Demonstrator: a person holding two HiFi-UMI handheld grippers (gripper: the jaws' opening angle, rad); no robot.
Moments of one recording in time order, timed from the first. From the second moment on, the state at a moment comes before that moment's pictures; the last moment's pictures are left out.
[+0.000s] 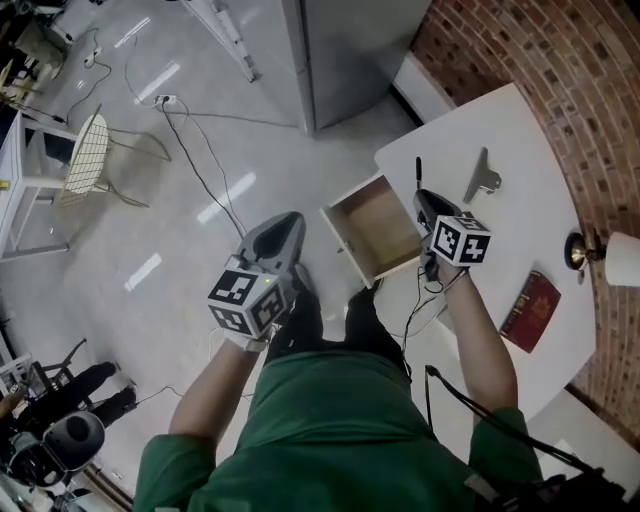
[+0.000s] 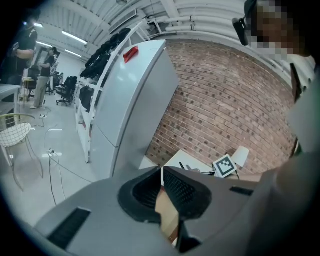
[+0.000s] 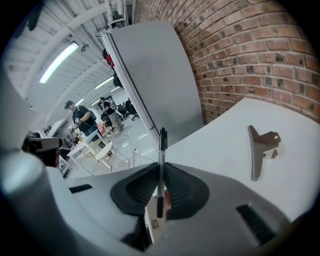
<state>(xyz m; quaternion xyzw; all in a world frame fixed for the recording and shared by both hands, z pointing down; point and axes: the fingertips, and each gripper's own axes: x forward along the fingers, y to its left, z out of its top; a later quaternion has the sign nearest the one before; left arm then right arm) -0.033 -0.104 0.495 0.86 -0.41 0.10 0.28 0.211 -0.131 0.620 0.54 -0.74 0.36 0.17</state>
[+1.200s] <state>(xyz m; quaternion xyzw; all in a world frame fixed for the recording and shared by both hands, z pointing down) -0.061 -0.094 0.616 0.82 -0.43 0.12 0.36 0.118 -0.060 0.795 0.46 -0.75 0.36 0.32</state>
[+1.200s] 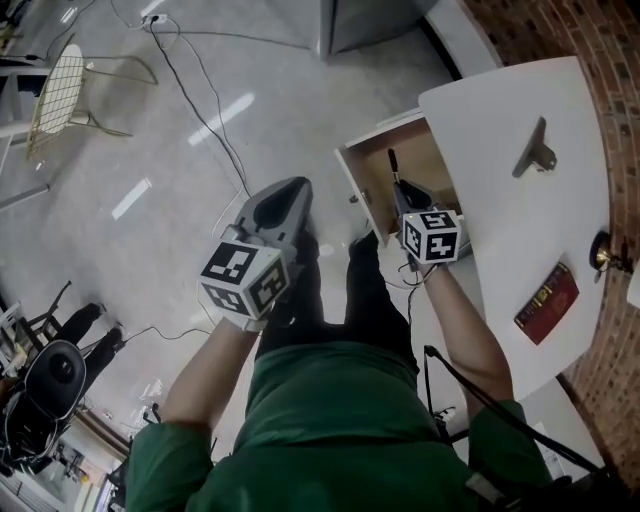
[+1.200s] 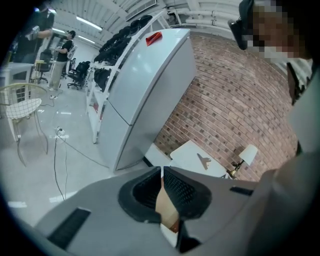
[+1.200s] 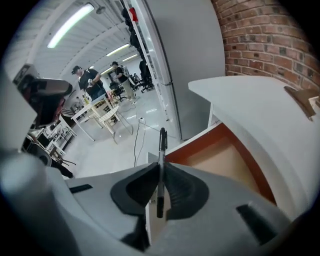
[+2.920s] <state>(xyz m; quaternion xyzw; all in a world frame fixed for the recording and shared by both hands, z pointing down) -0.130 -0.069 0.752 0.76 -0.49 0.16 0.40 0.127 -0.036 1.040 0.30 -0.68 0.36 0.56</state>
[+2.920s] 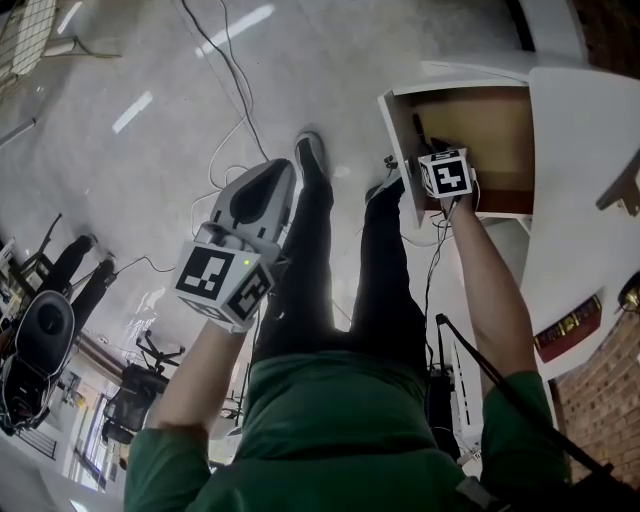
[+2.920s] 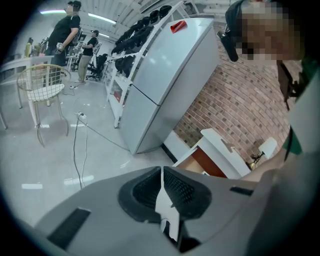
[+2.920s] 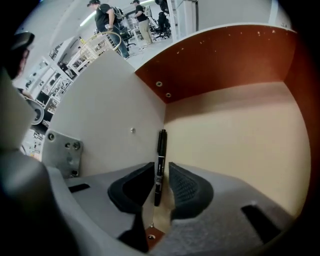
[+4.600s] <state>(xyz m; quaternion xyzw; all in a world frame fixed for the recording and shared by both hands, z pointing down) -0.059 -0.157 0.396 0.86 -0.48 0.03 0.18 0.113 -0.172 0.427 0.53 -0.83 0.13 0.11</state>
